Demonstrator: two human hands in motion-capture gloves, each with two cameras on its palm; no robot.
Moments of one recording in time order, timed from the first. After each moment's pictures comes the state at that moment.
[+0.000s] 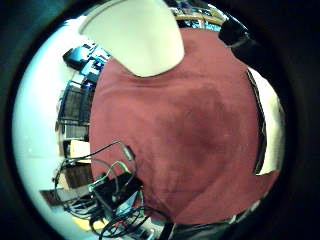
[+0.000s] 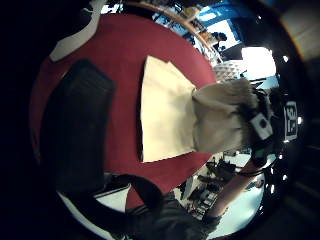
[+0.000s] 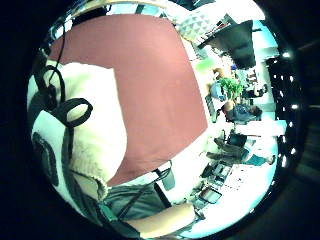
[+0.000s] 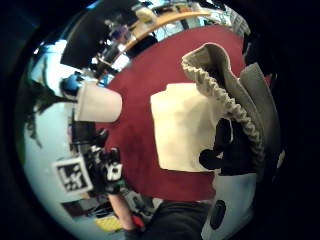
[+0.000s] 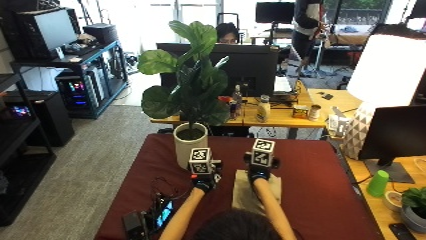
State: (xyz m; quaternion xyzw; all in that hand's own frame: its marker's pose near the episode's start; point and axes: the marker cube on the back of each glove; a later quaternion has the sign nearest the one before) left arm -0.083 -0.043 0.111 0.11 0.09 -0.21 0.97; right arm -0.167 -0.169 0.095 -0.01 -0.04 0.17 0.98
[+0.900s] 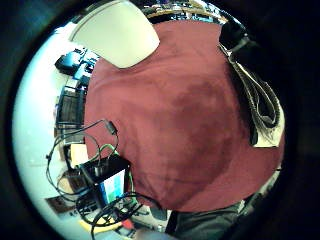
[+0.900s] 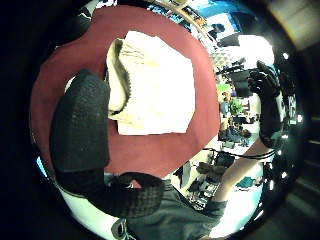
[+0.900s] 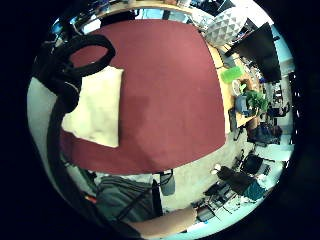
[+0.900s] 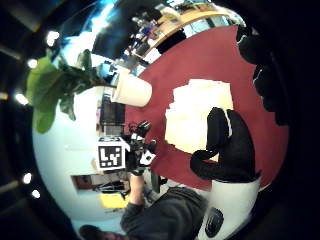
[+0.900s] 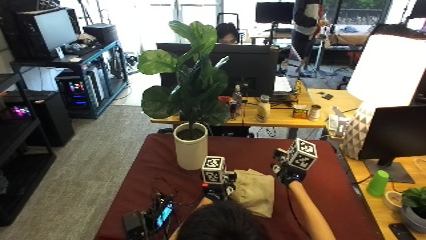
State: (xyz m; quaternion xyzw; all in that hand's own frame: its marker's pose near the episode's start) left arm -0.039 -0.058 0.165 0.03 0.14 -0.15 0.98; right arm -0.115 -0.130 0.053 0.03 -0.19 0.09 0.98
